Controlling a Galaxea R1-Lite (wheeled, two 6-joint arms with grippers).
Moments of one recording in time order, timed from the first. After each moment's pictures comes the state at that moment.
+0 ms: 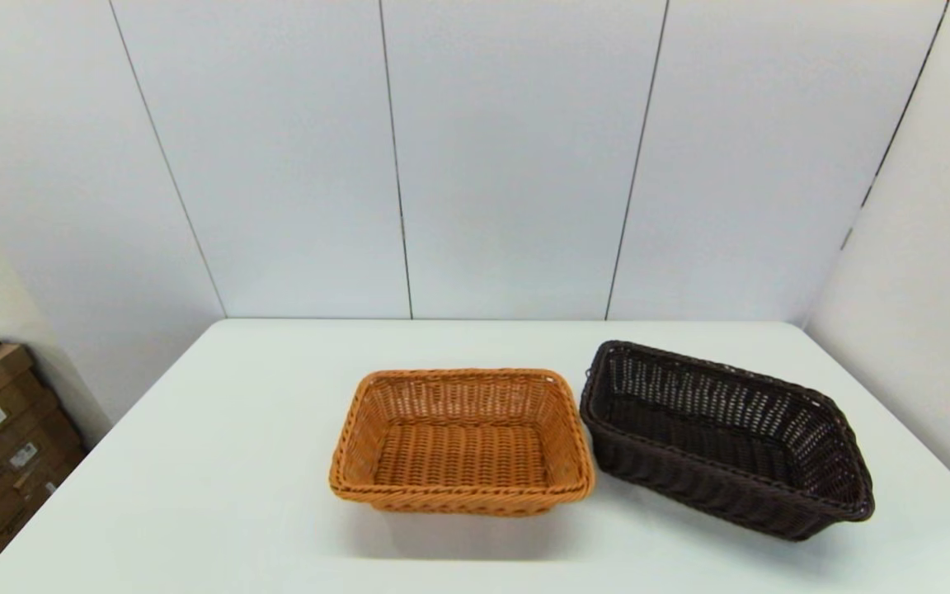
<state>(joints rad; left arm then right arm) -0.01 0.00 -0.01 0.02 0.02 -0.03 0.01 0.00 0.00 0.00 -0.01 0.00</state>
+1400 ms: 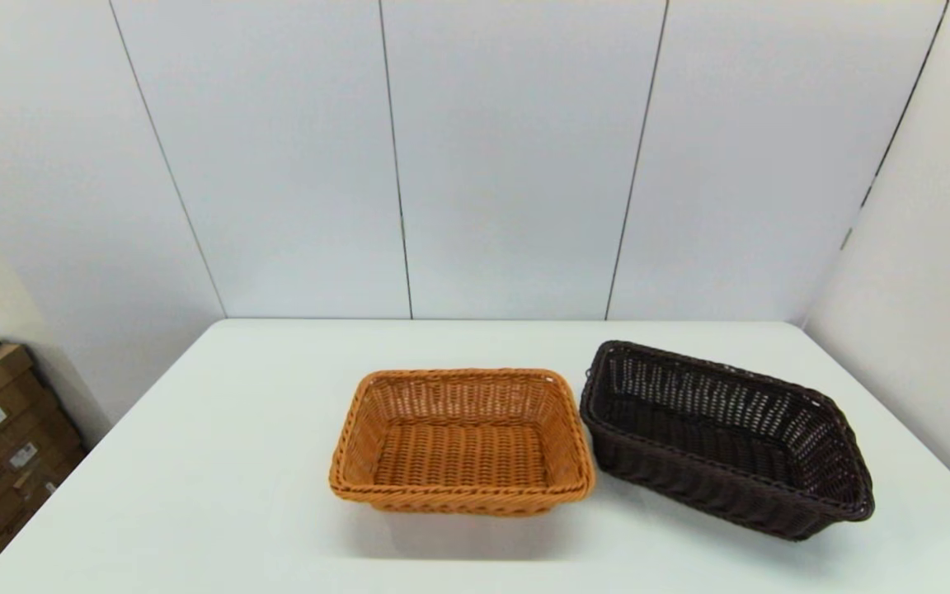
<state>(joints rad) -0.01 0.00 -0.01 0.02 0.02 -0.03 0.00 0.69 -0.62 0.33 0.03 0.16</state>
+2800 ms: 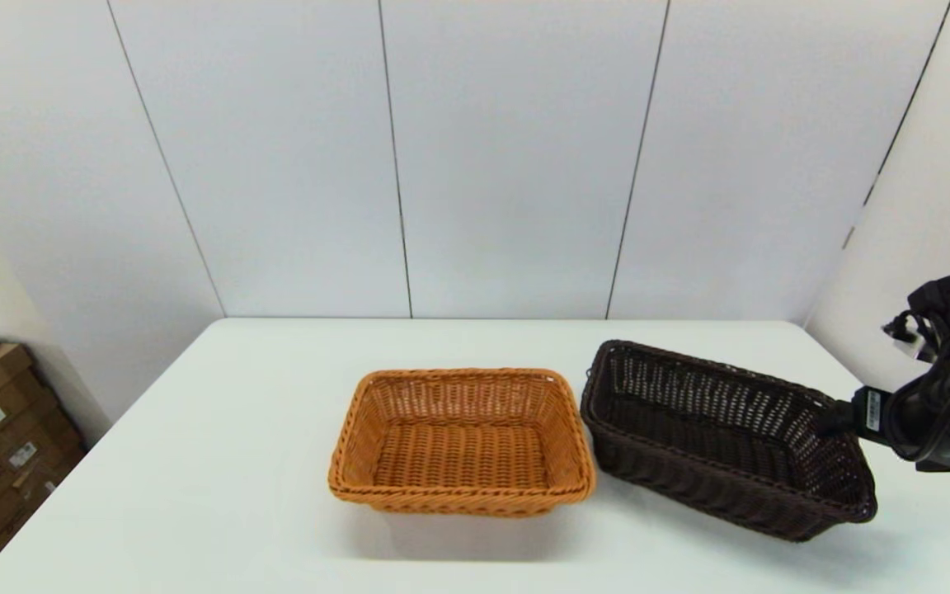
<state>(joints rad) -0.01 0.00 -0.01 0.02 0.02 -0.03 -0.21 1.78 -0.93 0.25 -0.05 0.25</state>
